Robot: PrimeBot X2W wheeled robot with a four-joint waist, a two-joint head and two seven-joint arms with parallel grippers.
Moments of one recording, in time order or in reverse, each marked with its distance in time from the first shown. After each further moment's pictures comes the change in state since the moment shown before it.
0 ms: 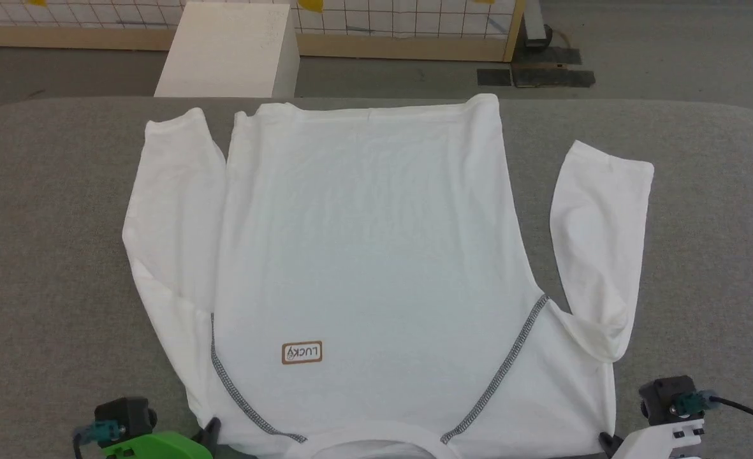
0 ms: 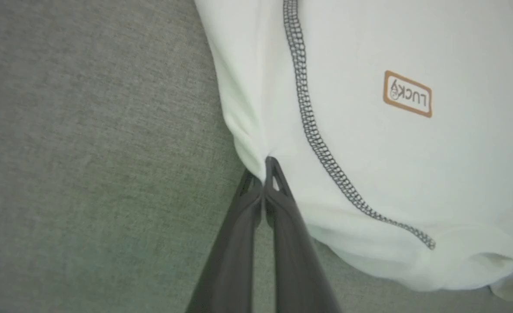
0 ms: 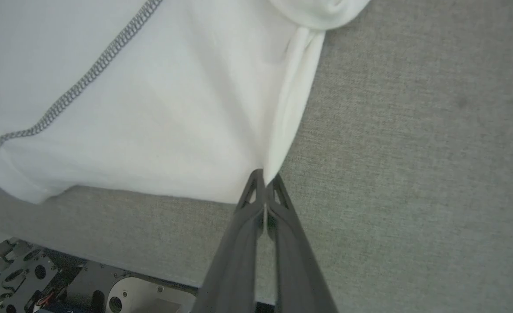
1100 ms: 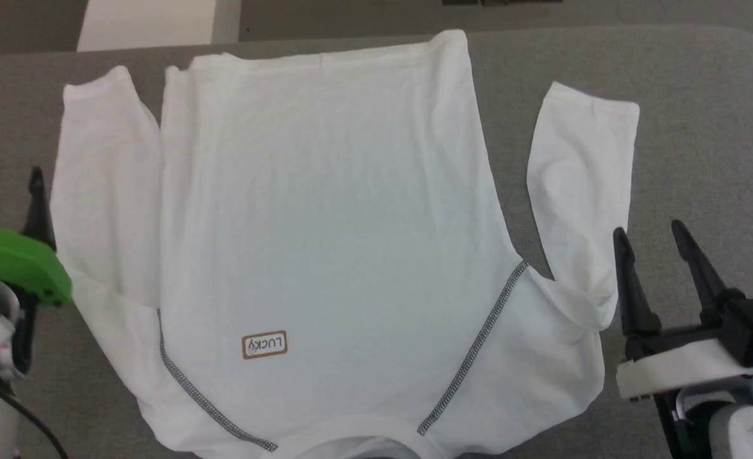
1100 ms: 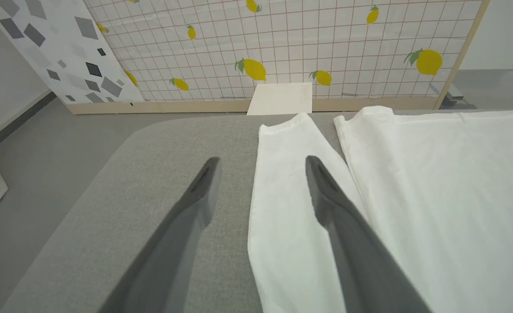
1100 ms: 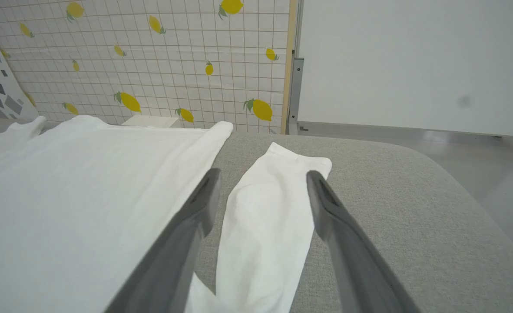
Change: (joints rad) left arm -0.485 0.282 0.104 0.136 0.235 -0.016 -0.252; right arm -0.254 0.003 -0.017 0.032 -0.065 0.000 -0.806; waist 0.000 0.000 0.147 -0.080
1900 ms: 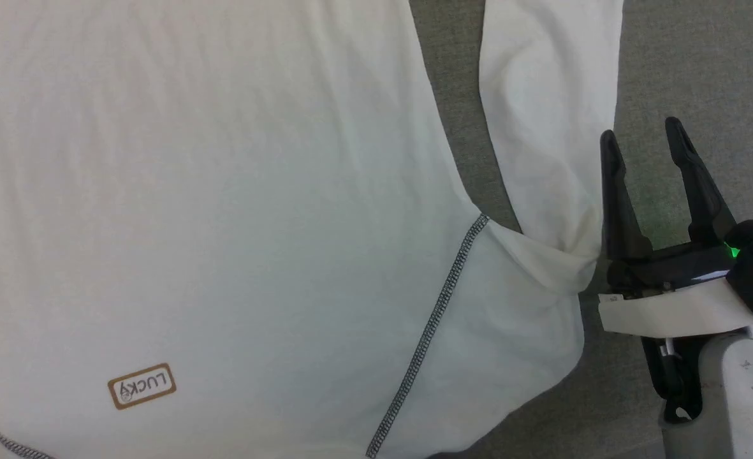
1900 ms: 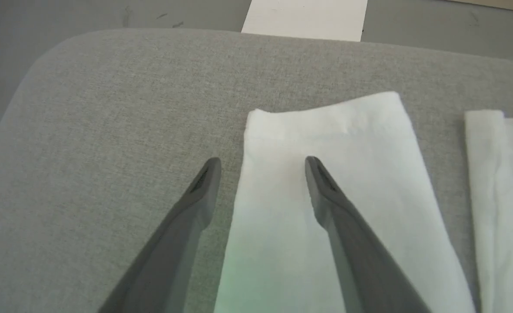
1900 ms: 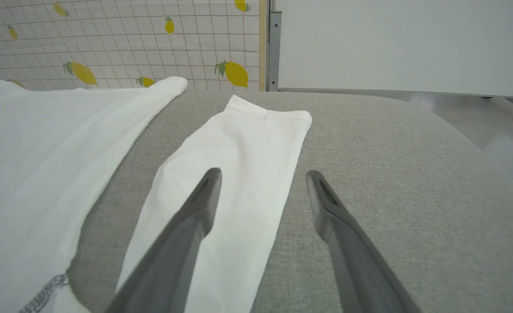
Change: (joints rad) left arm -0.509 0.279 0.094 0.165 -0.054 0.070 0.597; right arm -0.205 0.000 0.079 -0.033 0.061 0.000 -0.074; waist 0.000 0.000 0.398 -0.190
